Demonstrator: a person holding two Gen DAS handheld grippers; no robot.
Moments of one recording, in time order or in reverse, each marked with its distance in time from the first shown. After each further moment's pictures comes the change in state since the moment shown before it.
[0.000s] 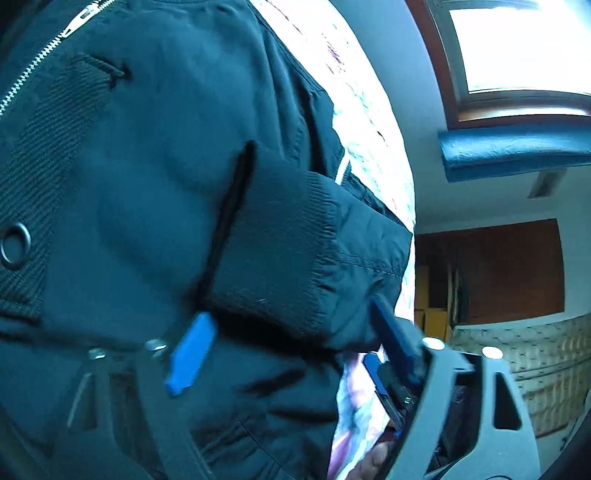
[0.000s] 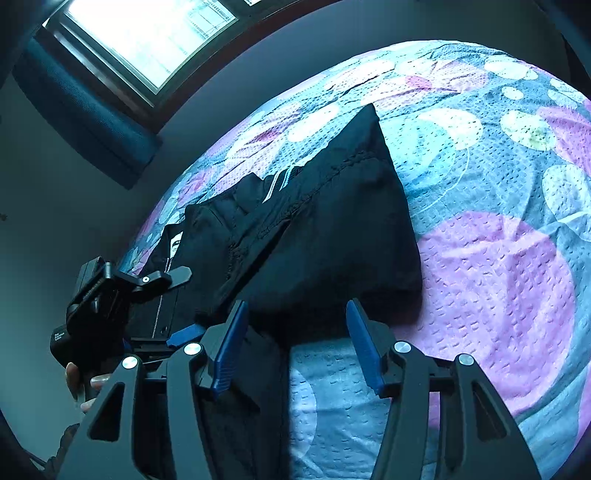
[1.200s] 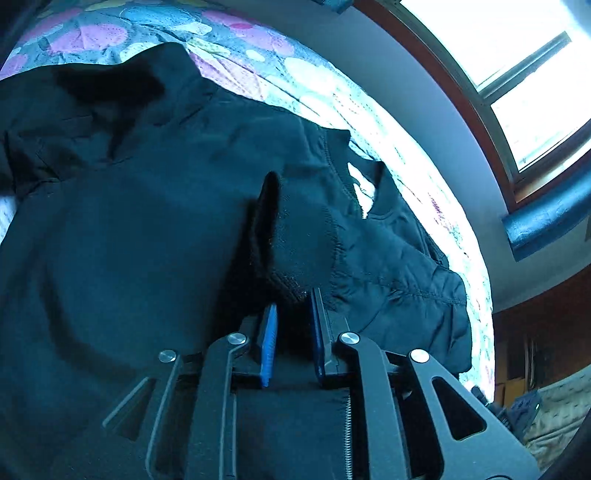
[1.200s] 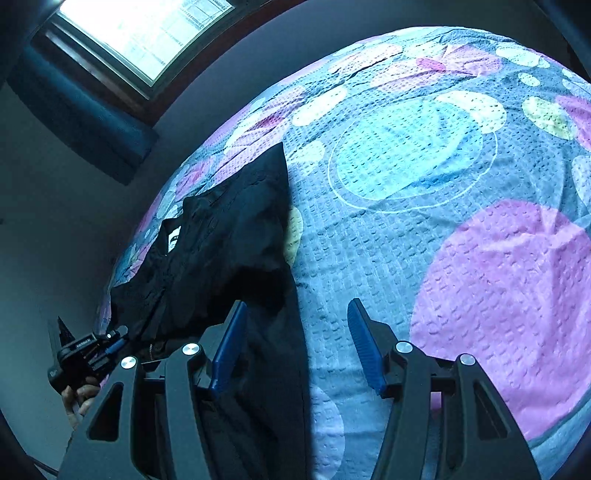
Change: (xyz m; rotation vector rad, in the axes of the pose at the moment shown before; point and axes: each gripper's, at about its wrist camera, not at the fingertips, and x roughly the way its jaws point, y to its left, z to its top) left arm -0.204 0.118 0.014 0.026 -0.415 0.331; right arm 0.030 0.007 0.005 0.027 0.049 0.019
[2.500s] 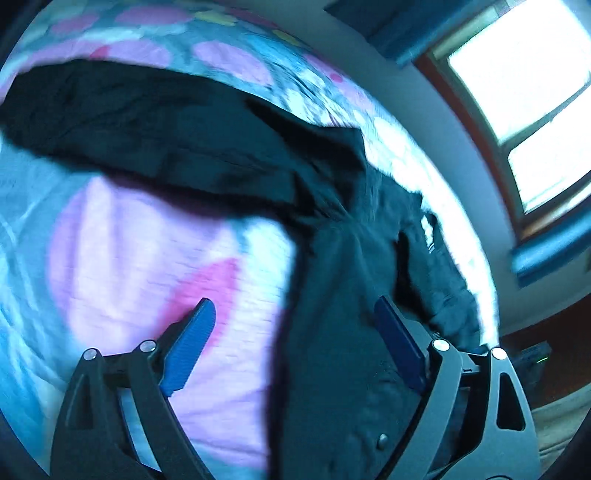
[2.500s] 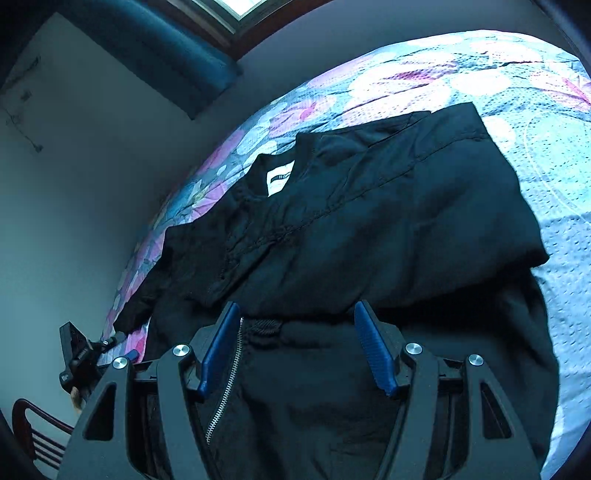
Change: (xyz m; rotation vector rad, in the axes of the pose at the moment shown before) left arm -0.141 0.174 0.007 -0.147 -0.070 -0.005; right arm 0.068 0.140 -0.029 -0.224 0.154 0.154
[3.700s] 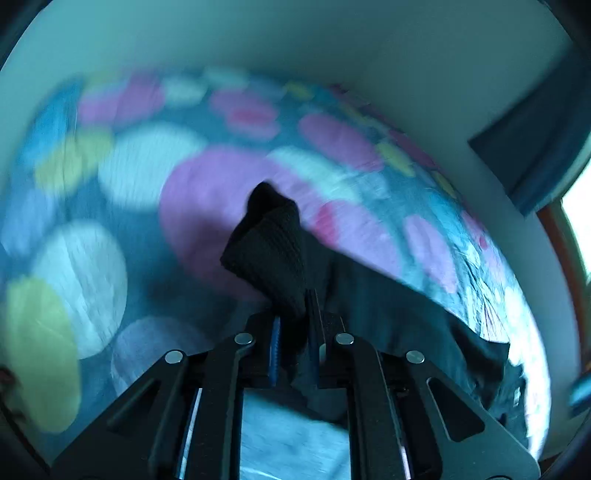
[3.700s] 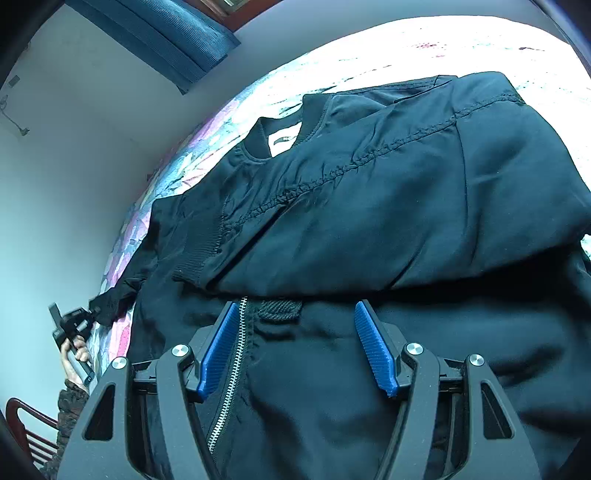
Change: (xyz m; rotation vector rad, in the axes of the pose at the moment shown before) left arm -0.088 0.117 0.128 -0.143 -0.399 0.429; right arm 0.035 0.023 -0.014 0.003 0.067 -0.046
